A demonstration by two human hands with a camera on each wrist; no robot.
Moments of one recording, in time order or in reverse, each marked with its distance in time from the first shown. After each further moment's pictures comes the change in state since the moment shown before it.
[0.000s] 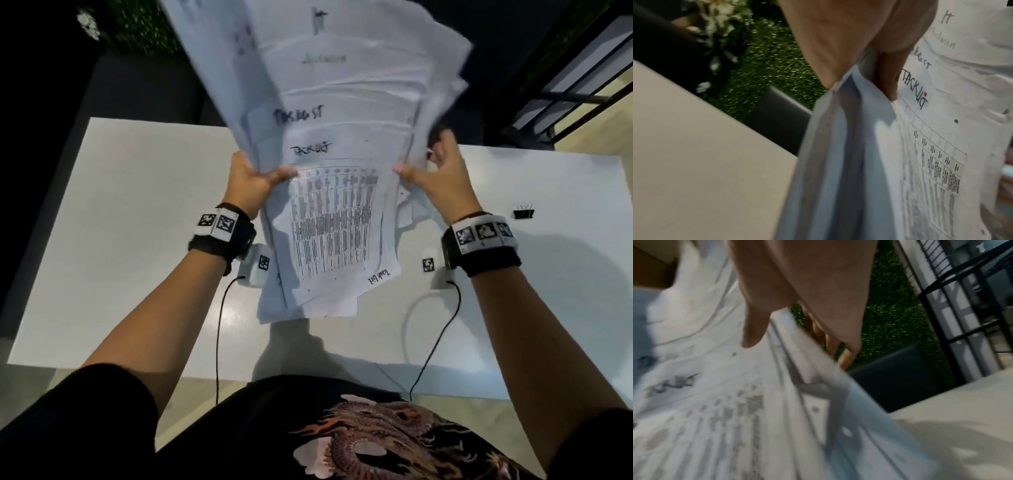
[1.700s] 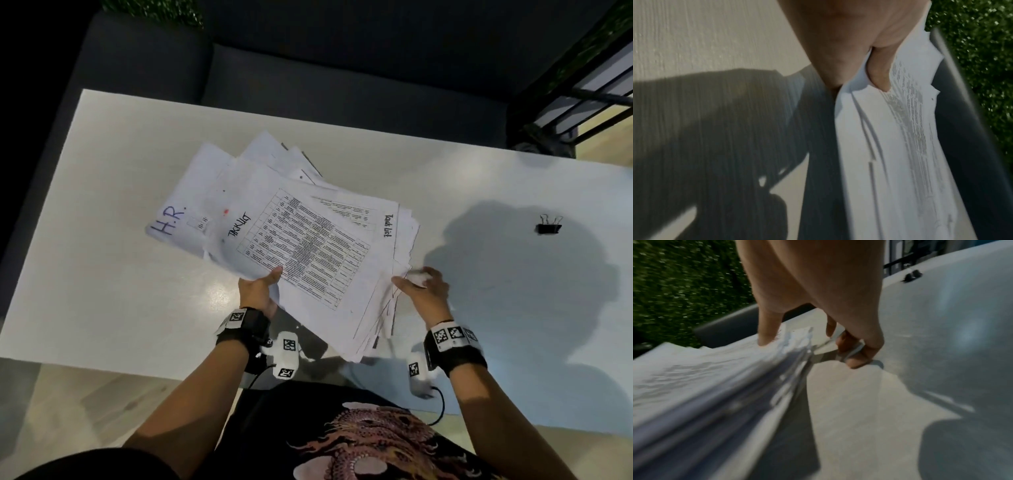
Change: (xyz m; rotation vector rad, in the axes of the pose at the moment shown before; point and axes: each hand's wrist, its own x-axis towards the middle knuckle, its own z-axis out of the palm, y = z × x) left_hand -0.094 -0.180 -0.008 -0.369 0.548 -0.788; right_hand -0.072 0.172 0.044 -0.165 0.046 0.520
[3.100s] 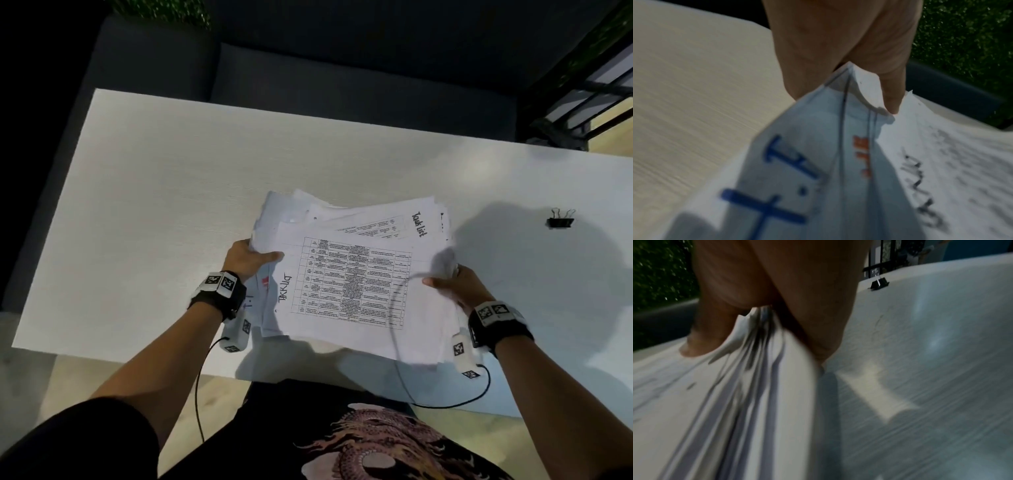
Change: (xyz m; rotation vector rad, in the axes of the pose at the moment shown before) left_hand 0.033 0.062 -0.017 0.831 -0.180 0.208; right_hand 0.035 0.011 -0.043 -0.068 -0.231 0.040
